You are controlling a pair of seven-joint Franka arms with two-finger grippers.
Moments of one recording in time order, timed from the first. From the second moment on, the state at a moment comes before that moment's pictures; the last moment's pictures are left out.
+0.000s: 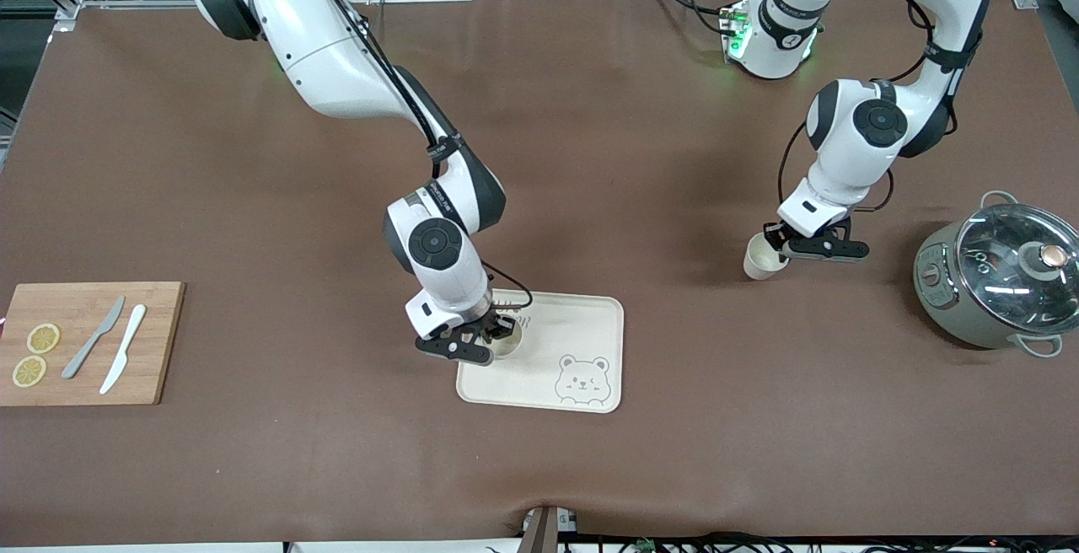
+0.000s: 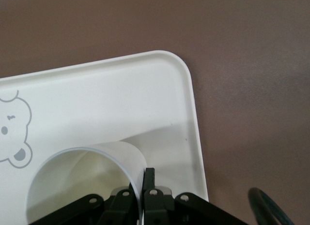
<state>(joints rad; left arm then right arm) -0.26 0.17 0.10 -2.46 0.06 2.83 -0.09 0.60 0.89 -0.06 -1.28 0.03 2.33 0.78</state>
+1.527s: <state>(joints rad) -0.27 0.22 0.09 -2.43 0.06 2.82 -0.09 0.19 0.40 -0.07 -1.52 0.03 1.89 0.07</state>
